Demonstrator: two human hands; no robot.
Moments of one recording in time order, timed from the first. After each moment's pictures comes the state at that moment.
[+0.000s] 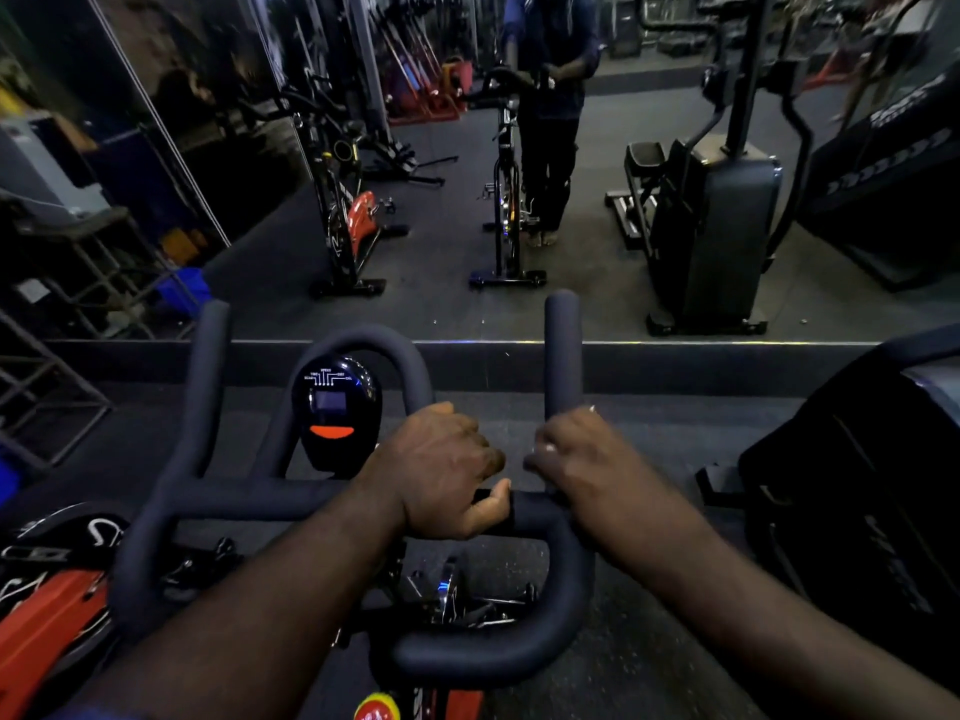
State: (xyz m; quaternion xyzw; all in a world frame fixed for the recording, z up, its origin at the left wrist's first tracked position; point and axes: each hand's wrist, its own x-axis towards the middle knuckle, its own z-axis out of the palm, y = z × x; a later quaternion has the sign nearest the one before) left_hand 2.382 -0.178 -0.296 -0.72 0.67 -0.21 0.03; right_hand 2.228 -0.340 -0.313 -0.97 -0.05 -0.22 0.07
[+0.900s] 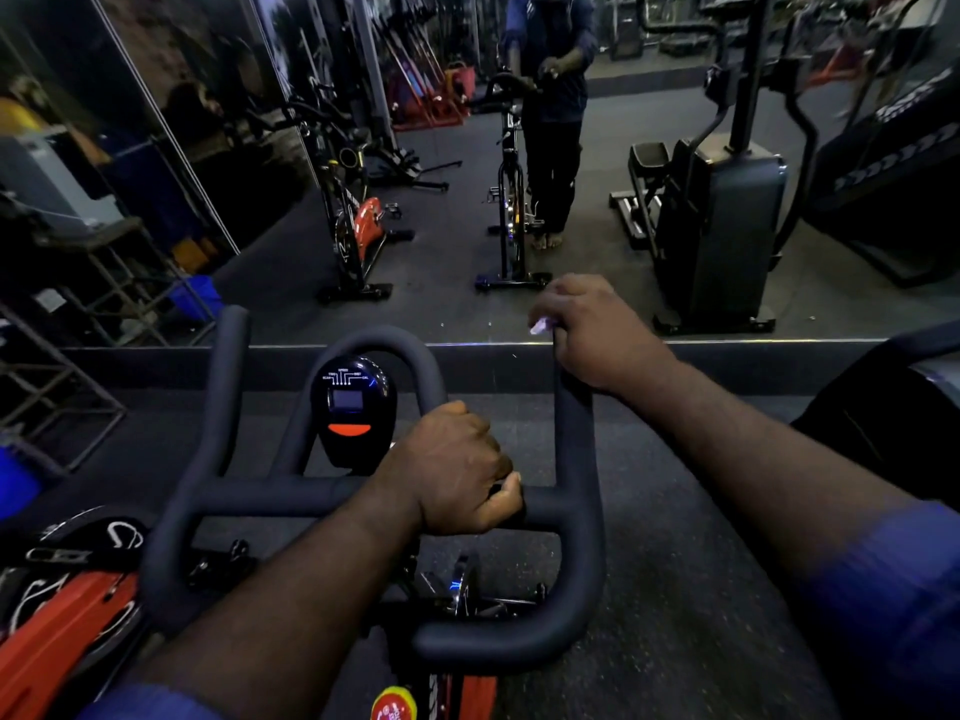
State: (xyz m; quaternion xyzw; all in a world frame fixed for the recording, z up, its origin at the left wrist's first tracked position) left_hand 2.380 -0.178 -0.298 -0.72 0.66 -0.20 0.03; right_hand 2.328 -0.402 -0.248 -0.95 0.01 -0.30 0.14
